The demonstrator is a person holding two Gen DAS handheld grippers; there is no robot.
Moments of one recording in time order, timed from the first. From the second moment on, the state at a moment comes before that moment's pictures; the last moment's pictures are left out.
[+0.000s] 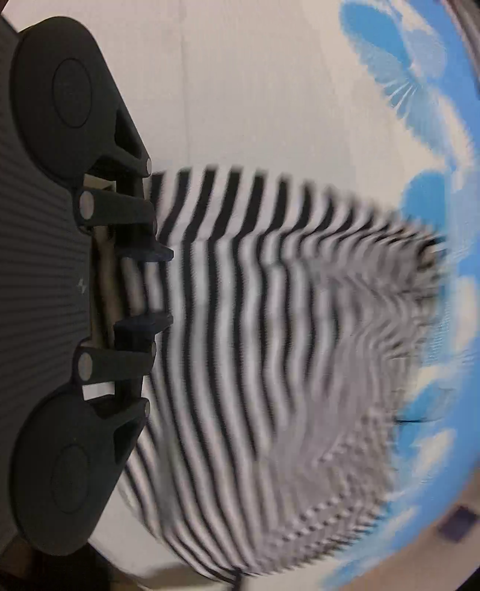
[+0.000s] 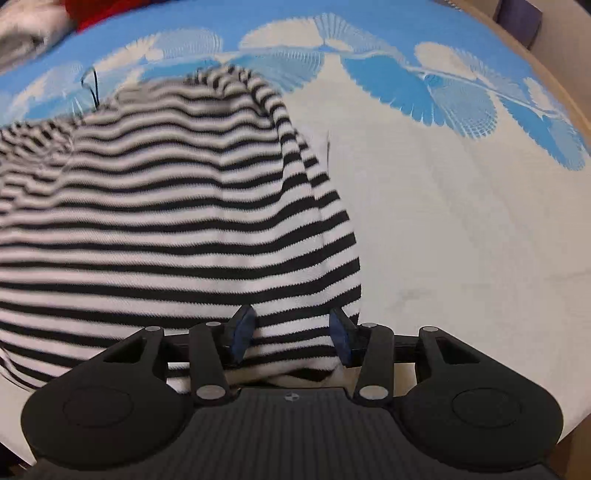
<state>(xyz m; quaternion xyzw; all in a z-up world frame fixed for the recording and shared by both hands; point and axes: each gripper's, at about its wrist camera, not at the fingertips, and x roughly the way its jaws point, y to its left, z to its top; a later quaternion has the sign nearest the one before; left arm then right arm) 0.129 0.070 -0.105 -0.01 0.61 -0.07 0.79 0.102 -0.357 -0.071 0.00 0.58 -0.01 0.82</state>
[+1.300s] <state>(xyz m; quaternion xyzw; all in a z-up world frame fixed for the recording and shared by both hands) -0.030 0.171 0.075 -0.13 0.31 0.05 0.94 0.016 -0.017 -0.025 -0.09 0.38 0.33 0.86</state>
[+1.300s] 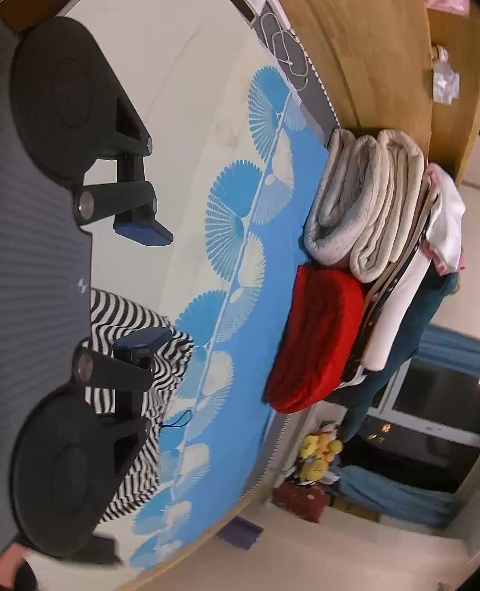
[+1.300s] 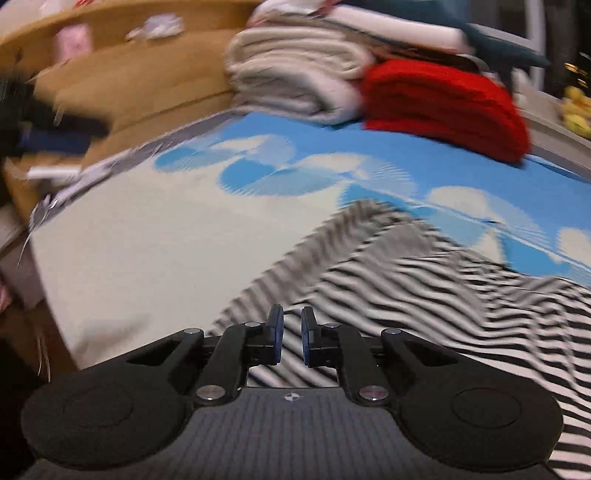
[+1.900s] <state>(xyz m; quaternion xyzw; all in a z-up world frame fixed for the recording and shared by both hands) -0.025 0.192 0.073 -0.16 0.31 0.06 0.94 0.009 0.067 -0.095 -0.19 0.41 0.36 0.81</state>
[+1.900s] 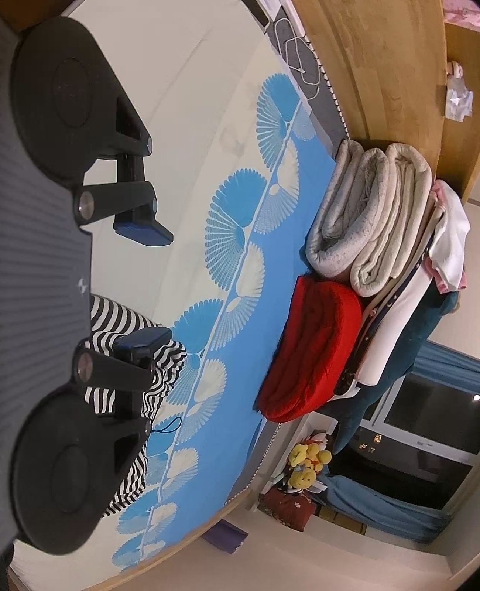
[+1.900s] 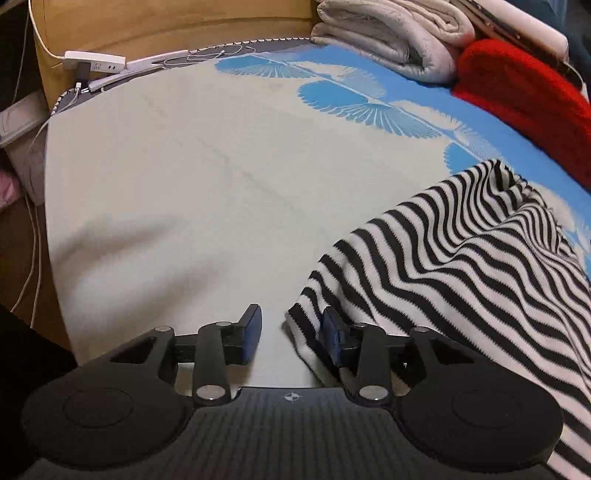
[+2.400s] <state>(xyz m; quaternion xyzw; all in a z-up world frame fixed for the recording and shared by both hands) 0.057 0.163 0.013 -0.28 0.41 -0.06 0.87 0.036 -0.086 0.028 0.04 0.34 0.29 0.89</state>
